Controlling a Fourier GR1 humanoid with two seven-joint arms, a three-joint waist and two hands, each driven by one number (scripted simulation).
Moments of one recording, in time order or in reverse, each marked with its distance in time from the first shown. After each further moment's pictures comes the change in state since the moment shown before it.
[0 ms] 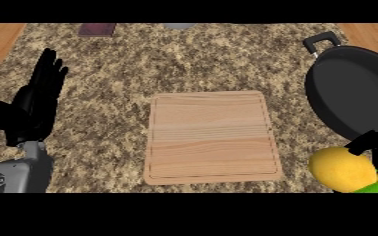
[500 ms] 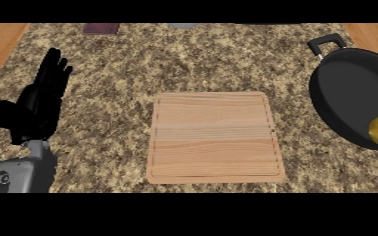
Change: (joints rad) left arm -0.007 -0.012 -0.010 0.007 -0.006 -0.008 -0.008; right arm -0.189 -0.095 -0.361 0.244 -0.409 0.119 -0.041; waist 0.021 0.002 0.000
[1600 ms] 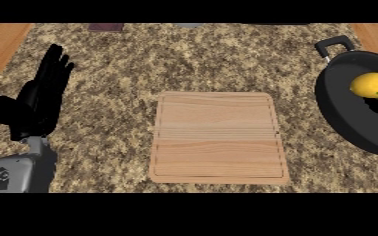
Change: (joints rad) left arm -0.024 0.001 0.005 0.001 0.008 -0.020 0.019; right arm -0.411 -0.128 -0.012 1.084 0.377 -0.315 -0.457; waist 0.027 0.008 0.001
